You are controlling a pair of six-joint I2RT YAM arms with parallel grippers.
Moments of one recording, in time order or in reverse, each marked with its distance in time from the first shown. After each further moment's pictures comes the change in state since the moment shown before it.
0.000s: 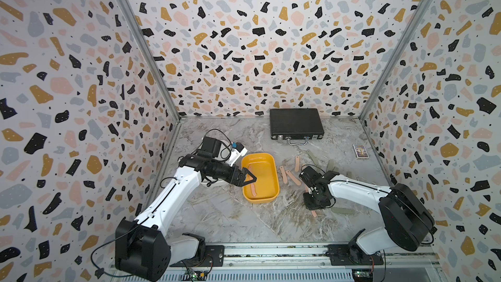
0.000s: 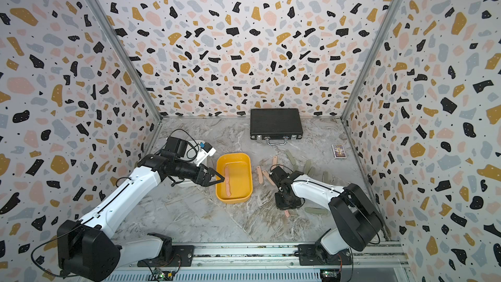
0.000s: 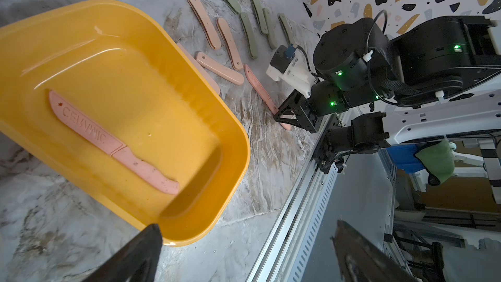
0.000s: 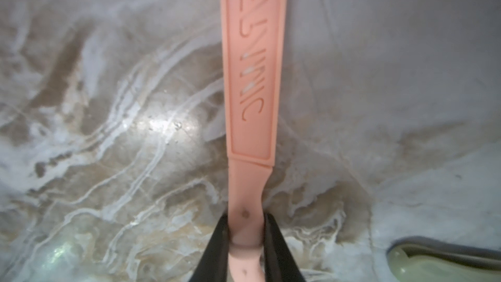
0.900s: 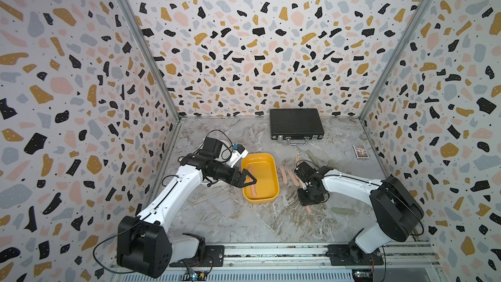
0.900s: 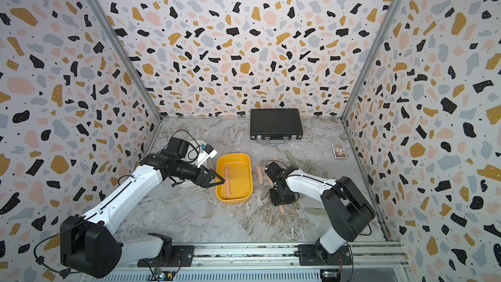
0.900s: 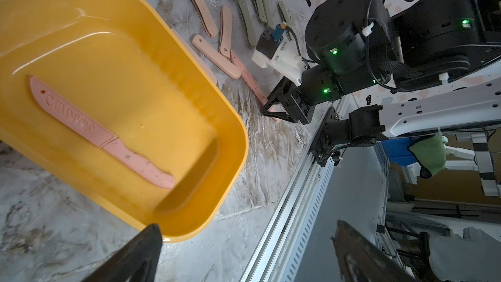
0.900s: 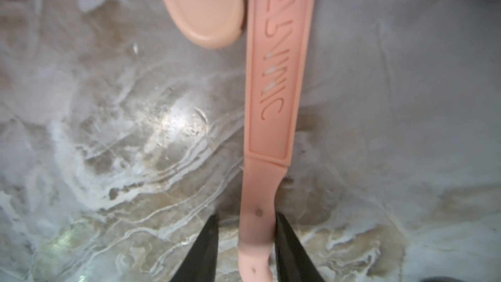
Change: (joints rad) left arm 0.000 0.019 0.000 -0.031 0.013 0.026; right arm 0.000 0.083 0.086 0.021 -0.032 -0.022
